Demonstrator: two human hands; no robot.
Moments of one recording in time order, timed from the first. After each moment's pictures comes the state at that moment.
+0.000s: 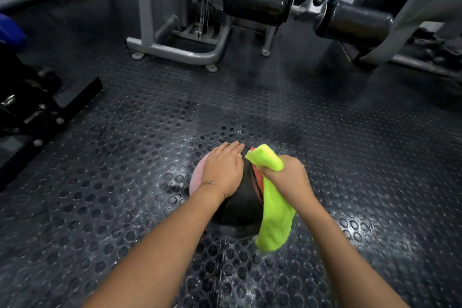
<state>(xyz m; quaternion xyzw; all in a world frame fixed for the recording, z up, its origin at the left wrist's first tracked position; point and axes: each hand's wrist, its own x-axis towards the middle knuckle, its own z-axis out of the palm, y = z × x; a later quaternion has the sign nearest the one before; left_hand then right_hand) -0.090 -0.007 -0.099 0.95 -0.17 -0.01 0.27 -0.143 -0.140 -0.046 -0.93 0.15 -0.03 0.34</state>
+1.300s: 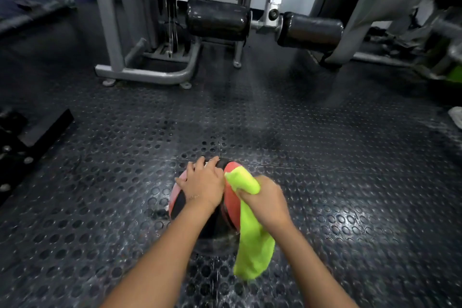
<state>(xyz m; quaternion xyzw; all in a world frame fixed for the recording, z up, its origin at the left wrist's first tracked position) -0.090 -0.014 -0.080 0.96 -0.04 -0.07 0.26 -0.171 -0.124 -0.046 -0.92 0.18 -0.04 0.35</state>
